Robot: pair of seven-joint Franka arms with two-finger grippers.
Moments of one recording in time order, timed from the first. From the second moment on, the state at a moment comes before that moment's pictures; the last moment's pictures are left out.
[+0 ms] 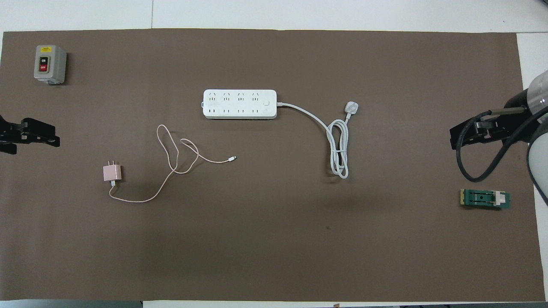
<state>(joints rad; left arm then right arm) 0.21 0.03 -0.14 -1.72 -0.01 1.65 -0.03 0.12 0.04 -0.05 -1.52 -0.02 1.41 0.03</state>
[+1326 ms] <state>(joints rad) 0.01 -0.04 -0.08 -1.61 0.02 1.52 -0.11 0.11 0.02 -0.09 -1.54 -0.02 1.46 0.03</state>
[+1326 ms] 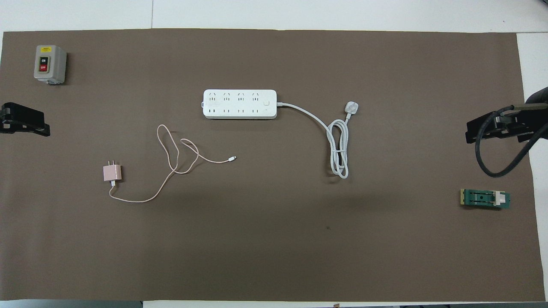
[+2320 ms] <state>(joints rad) -0.04 -0.04 -0.07 -1.62 0.01 1.52 -0.03 0.11 0.02 -0.09 -1.54 -0.02 1.46 0.03</state>
